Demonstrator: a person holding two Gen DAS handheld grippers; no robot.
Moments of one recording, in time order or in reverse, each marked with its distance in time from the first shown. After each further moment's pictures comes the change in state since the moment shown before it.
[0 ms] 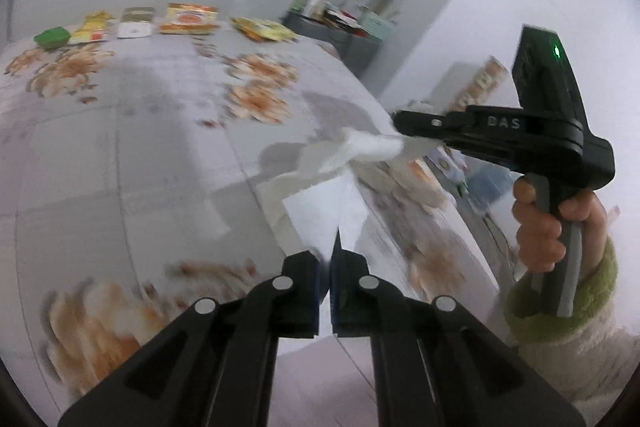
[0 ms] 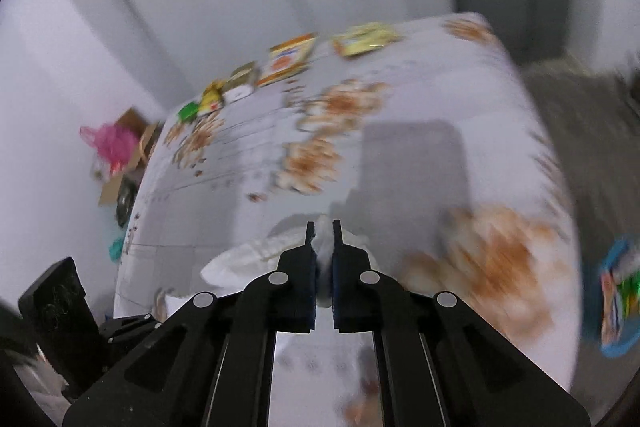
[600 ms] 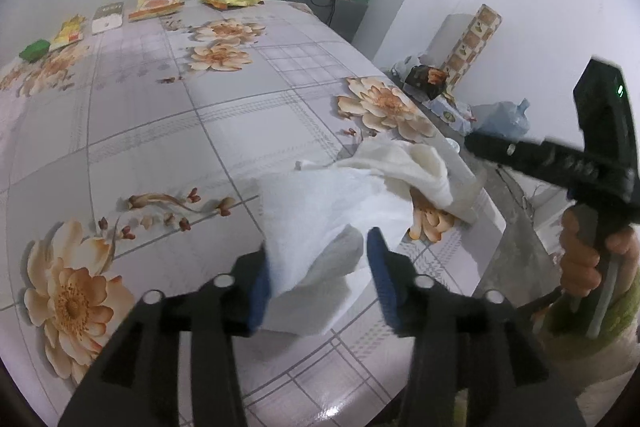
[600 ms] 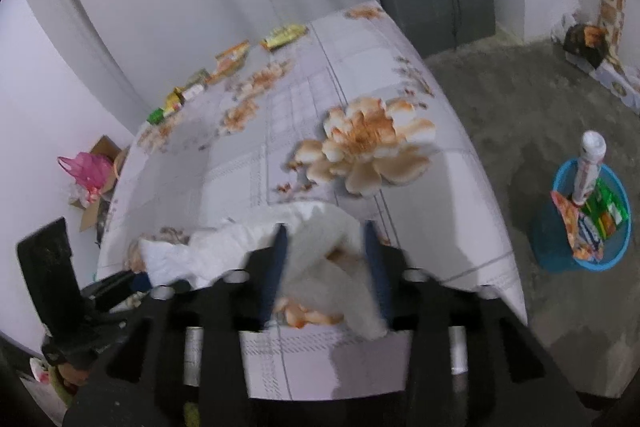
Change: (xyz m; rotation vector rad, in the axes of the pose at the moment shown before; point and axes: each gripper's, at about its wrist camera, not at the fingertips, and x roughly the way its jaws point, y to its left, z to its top) left arm 0.018 -0.040 -0.035 0.124 0.102 0.069; right arm -0.056 -0.034 -0.084 0.069 -0.101 -0.104
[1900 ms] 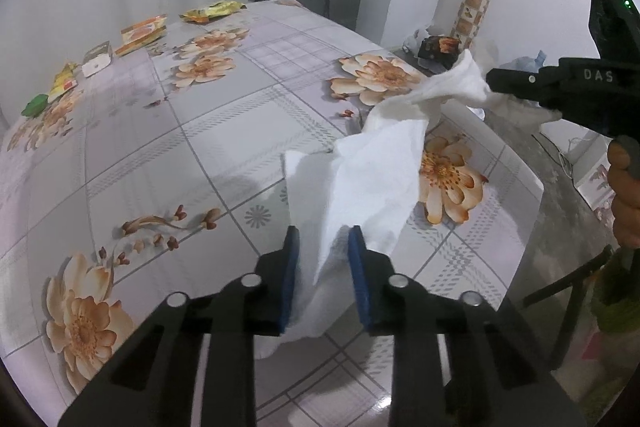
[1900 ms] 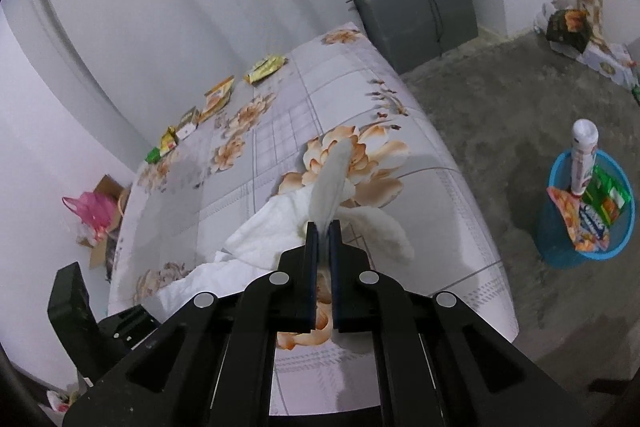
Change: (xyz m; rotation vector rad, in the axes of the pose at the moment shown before) left arm 0.022 -0.029 -0.005 0.173 0.026 0.150; right arm -0.011 -0.023 0.011 0.119 -0.057 -0.021
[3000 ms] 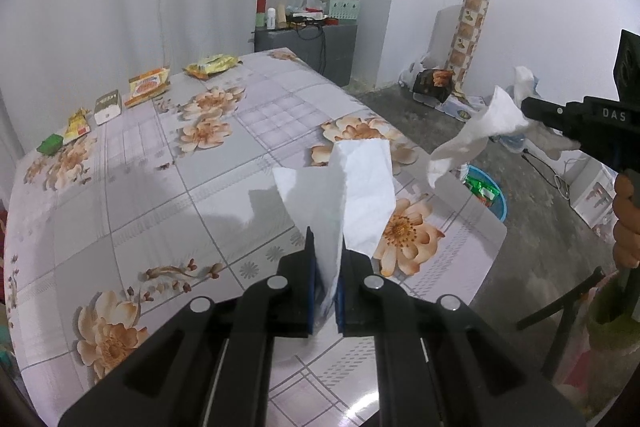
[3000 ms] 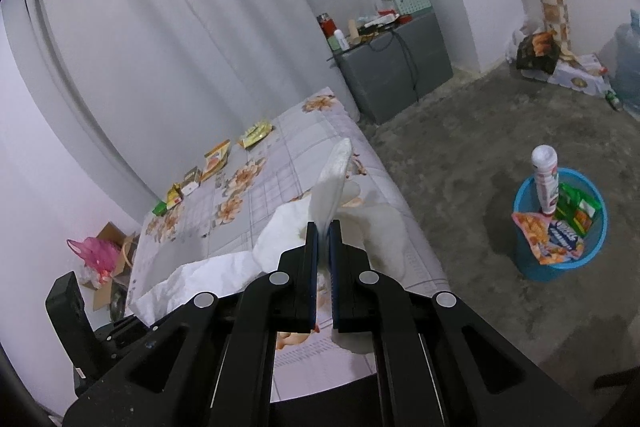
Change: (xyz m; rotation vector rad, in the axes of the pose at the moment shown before) left arm -0.048 -0.022 0.029 0.005 -0.129 0.011; right arm -0.074 -0.021 0.006 0.056 -0.197 -0.020
